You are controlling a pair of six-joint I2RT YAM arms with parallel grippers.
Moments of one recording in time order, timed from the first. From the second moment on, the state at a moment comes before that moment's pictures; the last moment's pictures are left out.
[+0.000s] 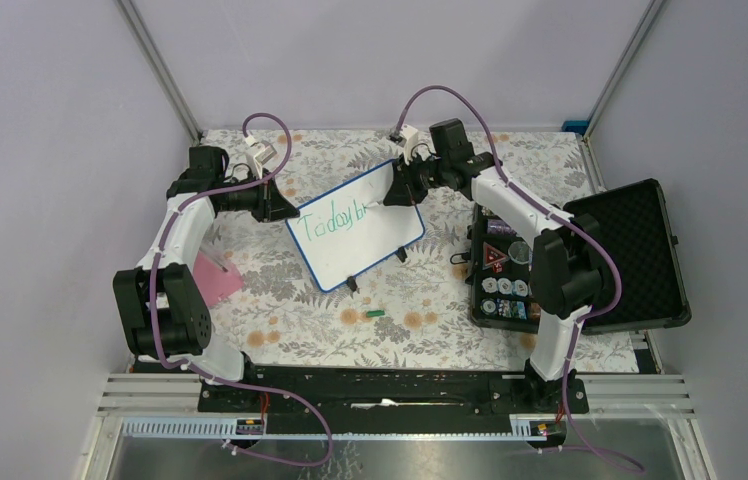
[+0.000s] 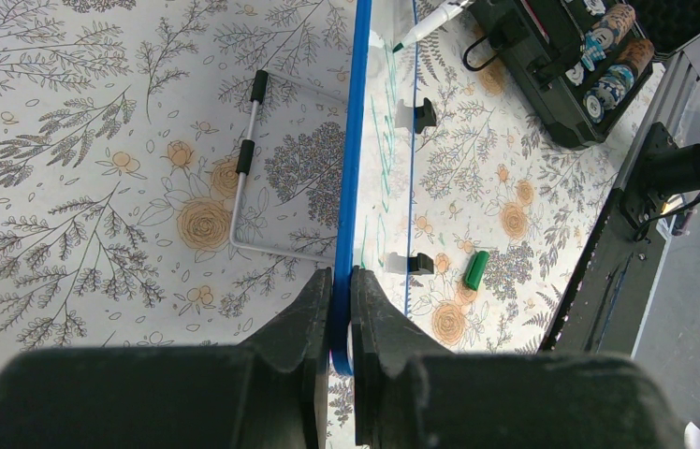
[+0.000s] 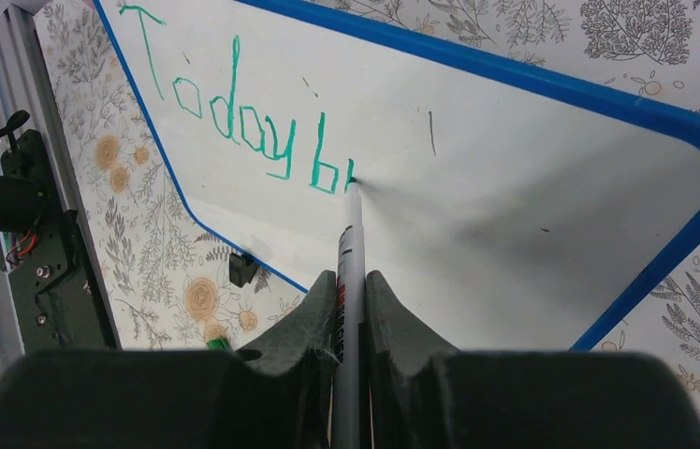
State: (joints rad) left arm 0.12 1.55 1.23 -0.65 1.03 0.38; right arm 0.45 1.89 1.57 -0.41 -0.72 -0.11
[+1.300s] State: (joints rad) left arm 0.12 1.55 1.23 -0.65 1.03 0.38; right arm 0.43 1.87 1.57 -0.42 -0.72 -0.12
